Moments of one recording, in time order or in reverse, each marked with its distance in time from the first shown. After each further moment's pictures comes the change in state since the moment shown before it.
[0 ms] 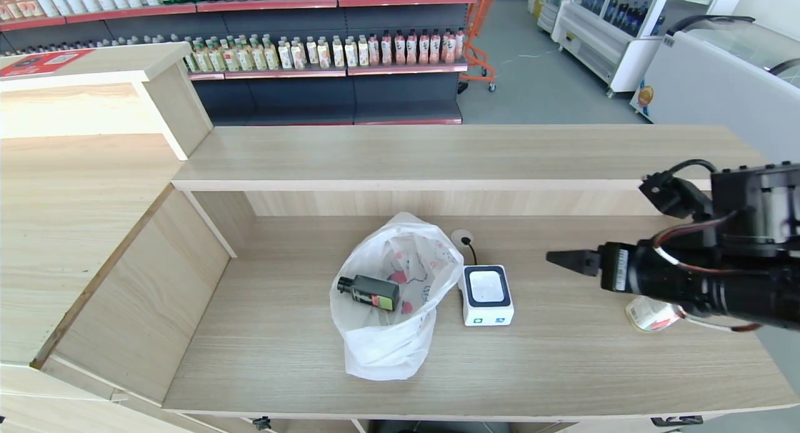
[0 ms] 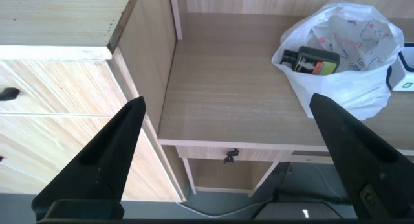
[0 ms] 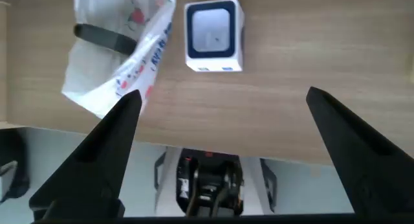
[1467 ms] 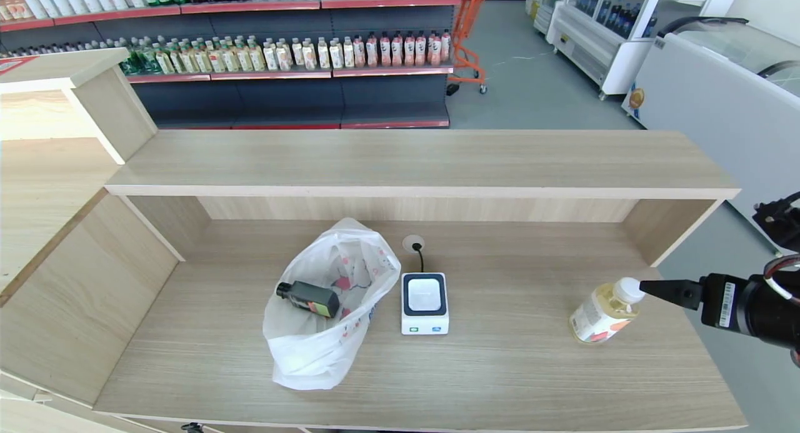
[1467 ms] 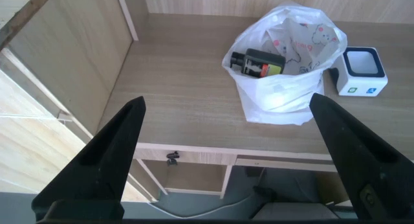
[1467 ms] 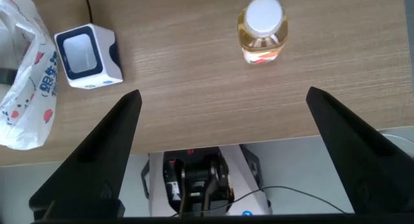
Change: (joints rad) left arm 0.000 0.003 0.000 0.000 0.000 -0.009; right arm -0.206 -0.211 0.112 0.166 -0.057 0.005
